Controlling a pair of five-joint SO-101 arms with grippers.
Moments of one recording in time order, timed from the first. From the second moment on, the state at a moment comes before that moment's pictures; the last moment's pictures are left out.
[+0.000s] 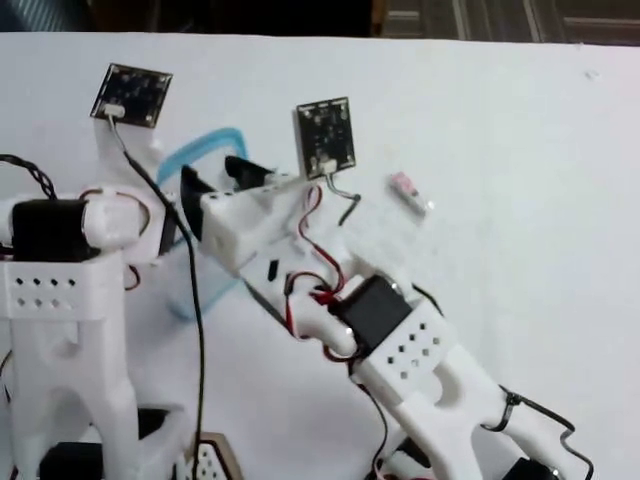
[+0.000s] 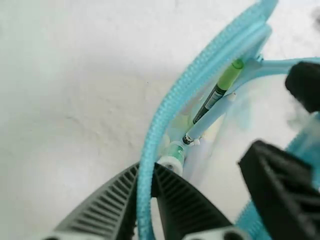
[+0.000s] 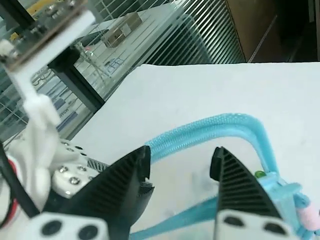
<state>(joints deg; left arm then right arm) -4.8 -27.7 1.1 101.1 -3.0 -48.4 -36.4 25.3 35.3 -27.5</state>
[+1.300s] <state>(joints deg) -4.8 -28.4 3.7 98.5 -3.0 -5.5 50.7 -37.9 73.6 23.1</state>
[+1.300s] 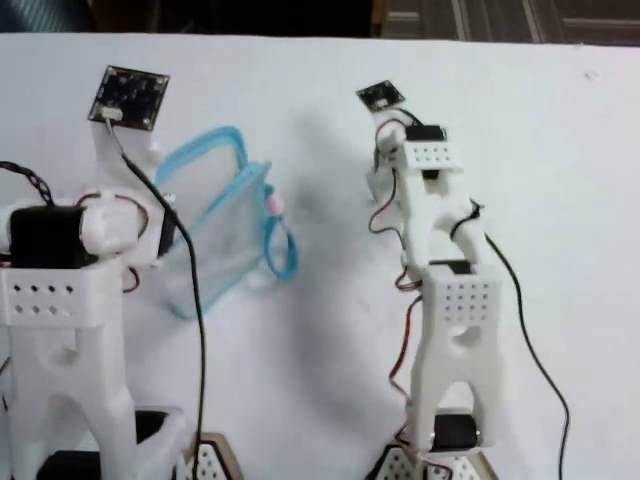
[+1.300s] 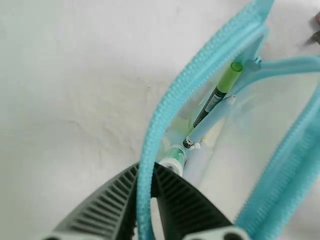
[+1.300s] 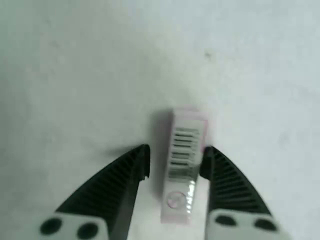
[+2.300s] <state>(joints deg) -4.8 -28.4 3.8 98.2 -3.0 -33.7 31.5 -93.7 100.5 -10.1</state>
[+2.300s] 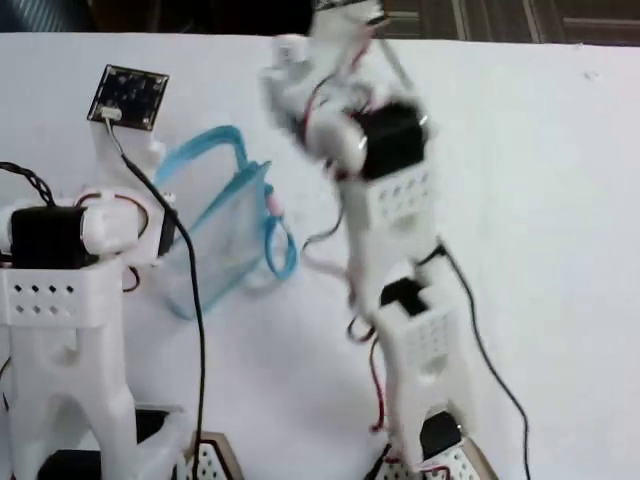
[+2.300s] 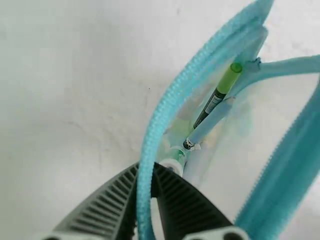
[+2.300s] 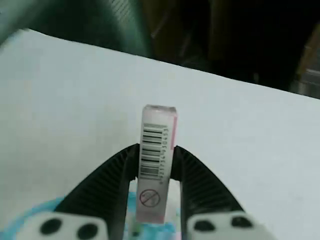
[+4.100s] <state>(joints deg) -4.8 -28.4 3.8 98.0 -3.0 -38.0 -40.6 22.8 29.3 -4.2</state>
